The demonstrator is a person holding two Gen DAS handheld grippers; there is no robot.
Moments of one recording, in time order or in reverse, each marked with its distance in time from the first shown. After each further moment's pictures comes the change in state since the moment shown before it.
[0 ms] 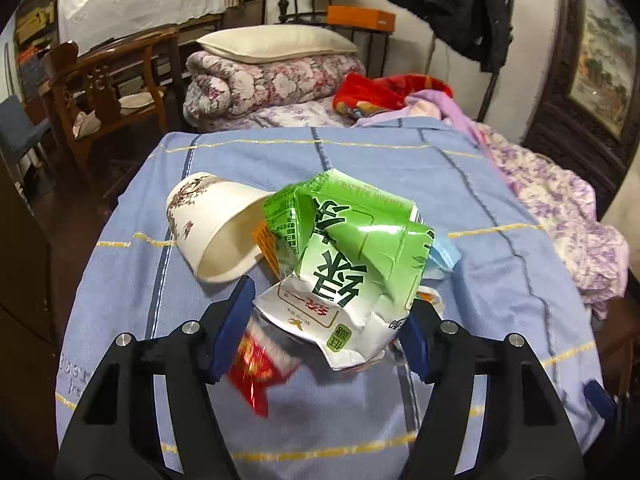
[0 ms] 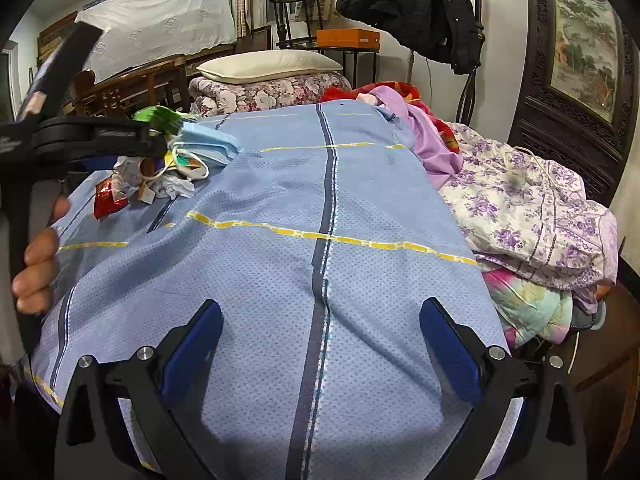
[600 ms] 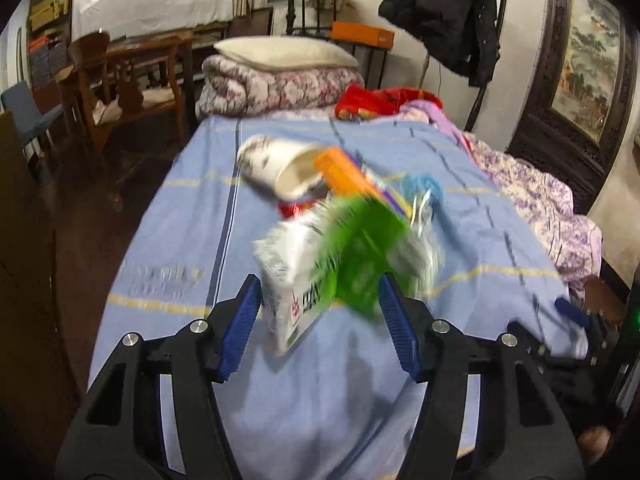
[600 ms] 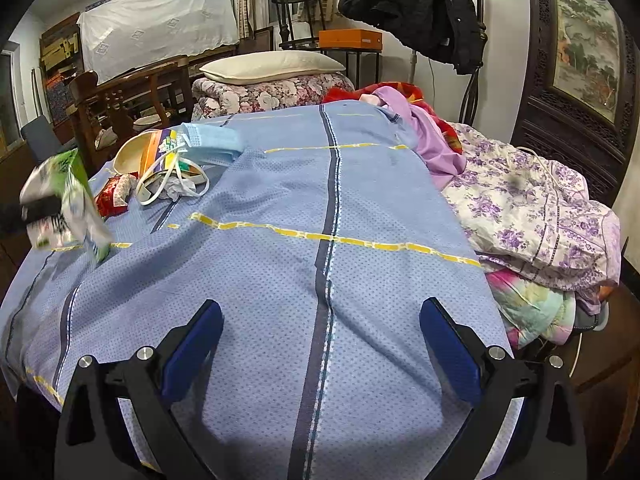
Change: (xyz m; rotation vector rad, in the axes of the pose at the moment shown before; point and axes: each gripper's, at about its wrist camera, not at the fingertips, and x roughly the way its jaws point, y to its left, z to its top) left arm -0.084 0.034 -0.072 -0.031 -0.013 -0.015; right arm 0.000 0.003 0.001 -0.003 -0.002 0.009
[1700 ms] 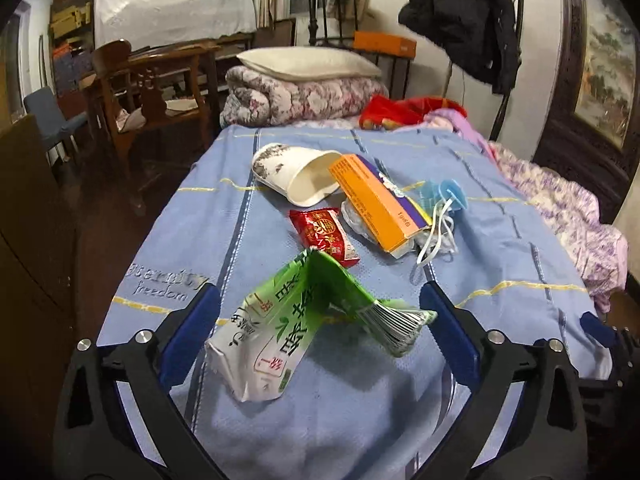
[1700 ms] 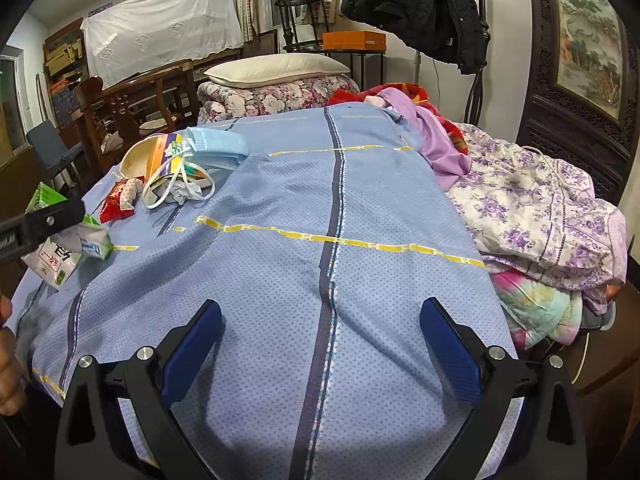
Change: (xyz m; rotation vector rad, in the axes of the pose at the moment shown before) left arm 0.007 -0.009 0.000 -0.026 -0.089 0.094; right arm 0.001 0.006 0.001 0.006 -0.007 0.028
